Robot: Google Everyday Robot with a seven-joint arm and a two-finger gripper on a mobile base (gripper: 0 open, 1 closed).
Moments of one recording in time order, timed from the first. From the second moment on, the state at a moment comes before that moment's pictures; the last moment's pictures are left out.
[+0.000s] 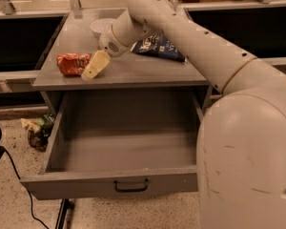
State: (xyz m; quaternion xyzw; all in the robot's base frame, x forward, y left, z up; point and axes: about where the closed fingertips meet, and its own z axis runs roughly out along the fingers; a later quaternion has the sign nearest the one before) arm 0.710 0.153 0.864 -0.60 0.68 0.24 0.34
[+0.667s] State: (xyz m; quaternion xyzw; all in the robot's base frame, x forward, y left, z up) arm 0.719 0.180 0.852 -0.60 0.68 0.25 0.34
